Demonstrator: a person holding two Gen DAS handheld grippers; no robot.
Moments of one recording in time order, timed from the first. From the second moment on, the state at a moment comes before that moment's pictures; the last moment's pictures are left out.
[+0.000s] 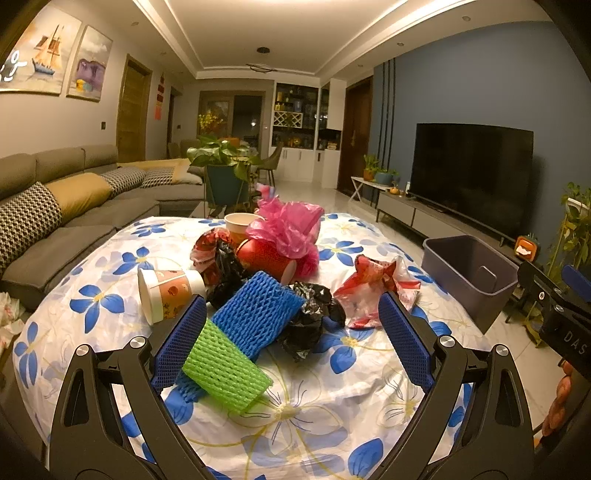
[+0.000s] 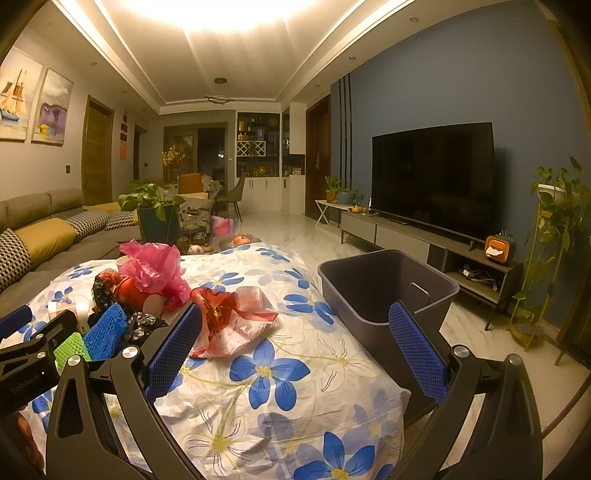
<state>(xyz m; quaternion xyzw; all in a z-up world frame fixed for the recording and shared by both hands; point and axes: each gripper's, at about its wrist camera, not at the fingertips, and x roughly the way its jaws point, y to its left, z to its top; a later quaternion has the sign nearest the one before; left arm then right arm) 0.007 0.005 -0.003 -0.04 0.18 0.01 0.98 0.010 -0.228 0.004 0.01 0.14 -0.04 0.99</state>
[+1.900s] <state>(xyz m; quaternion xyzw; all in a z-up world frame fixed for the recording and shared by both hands) 0.028 0.114 -0.082 -0.08 0.21 0.09 0.97 0.148 -0.150 -0.097 -0.04 0.24 0.07 0.97</state>
